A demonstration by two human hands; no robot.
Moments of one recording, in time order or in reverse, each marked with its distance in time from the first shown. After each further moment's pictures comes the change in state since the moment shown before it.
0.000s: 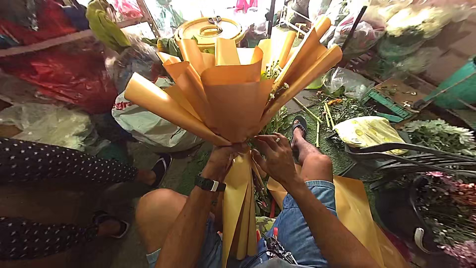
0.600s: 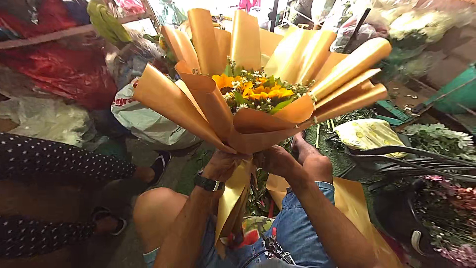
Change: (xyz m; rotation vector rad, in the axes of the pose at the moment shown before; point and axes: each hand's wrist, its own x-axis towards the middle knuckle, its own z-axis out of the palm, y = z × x) left_hand -0.013 -0.007 -0.008 0.070 -0.124 0.016; right_hand 0.020 0.002 -0.001 1.619 -0.450 1.174
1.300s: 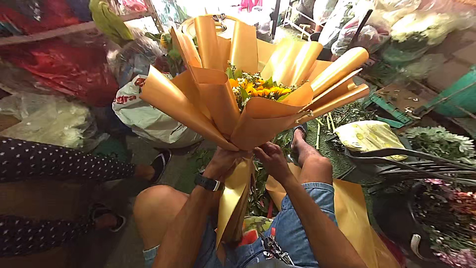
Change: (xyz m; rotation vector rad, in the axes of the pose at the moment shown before) left_hand 0.005 0.002 0.006 0.084 0.043 0.005; right_hand 0.003 0.020 -0.011 -0.771 0.205 -0.484
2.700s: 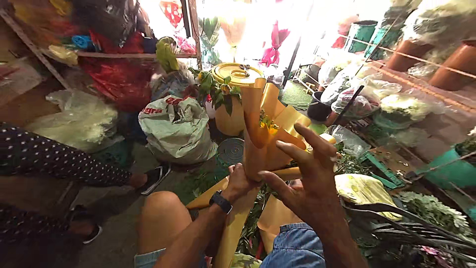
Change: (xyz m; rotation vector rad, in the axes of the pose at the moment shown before) left_hand 0.004 -0.021 0.014 0.970 0.115 0.021; right_hand -0.048 -0.200 -0.017 -0.781 0.318 -0.910
